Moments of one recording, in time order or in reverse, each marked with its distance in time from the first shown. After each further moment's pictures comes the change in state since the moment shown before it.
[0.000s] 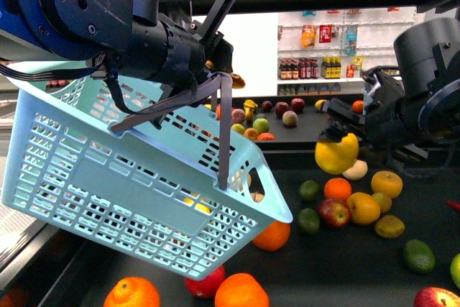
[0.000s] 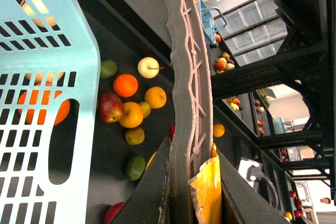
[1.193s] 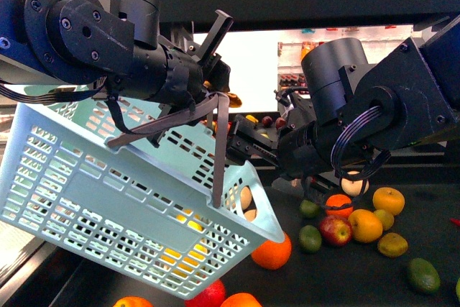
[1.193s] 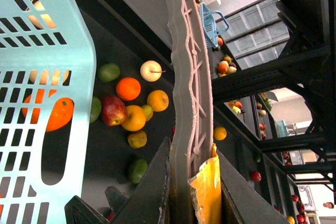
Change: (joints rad) left arm 0.004 0.000 0.000 0.000 -0.005 0.002; right arm 0.230 -0.011 -0.023 0.033 -0.047 0.074
